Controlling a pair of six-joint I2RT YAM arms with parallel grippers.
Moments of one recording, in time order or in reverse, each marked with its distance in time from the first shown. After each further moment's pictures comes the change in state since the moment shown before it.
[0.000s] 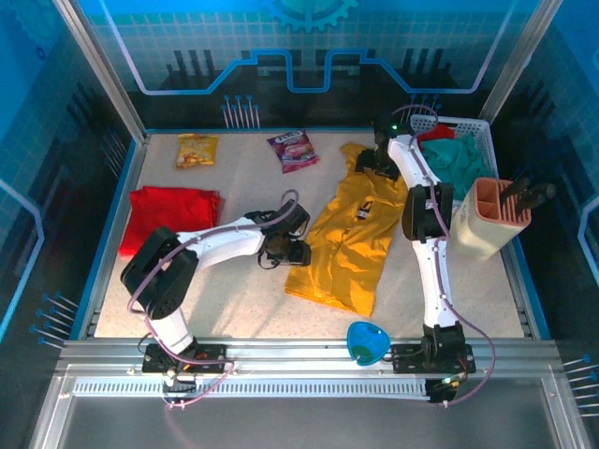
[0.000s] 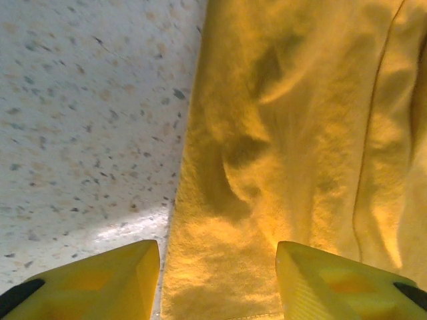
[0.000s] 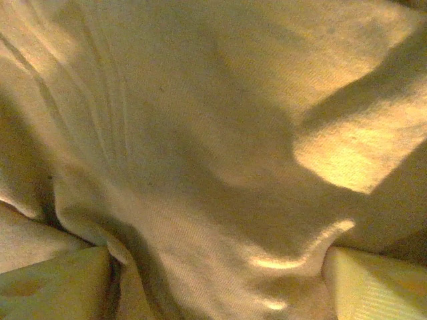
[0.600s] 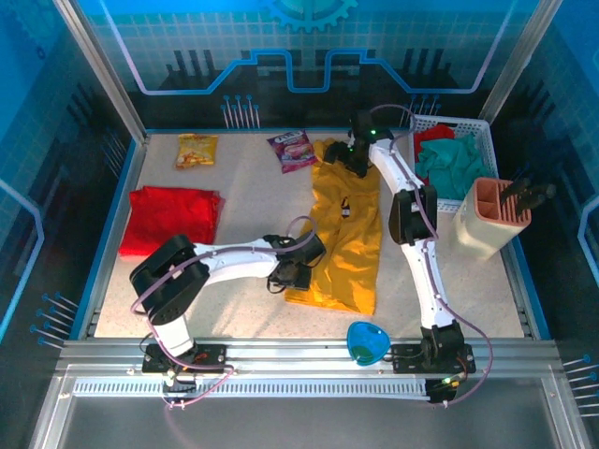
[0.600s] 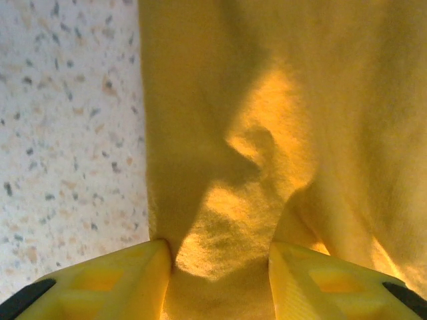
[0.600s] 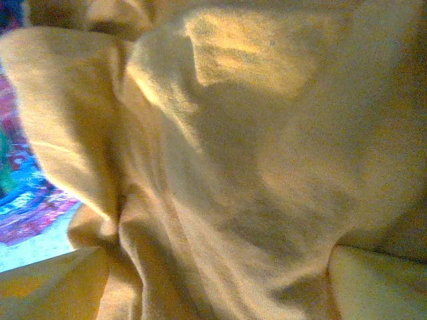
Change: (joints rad) left arm -0.190 0.002 -0.084 -0.031 -0.178 -0.174; right arm 0.106 0.060 0.069 0.204 -0.261 0.141
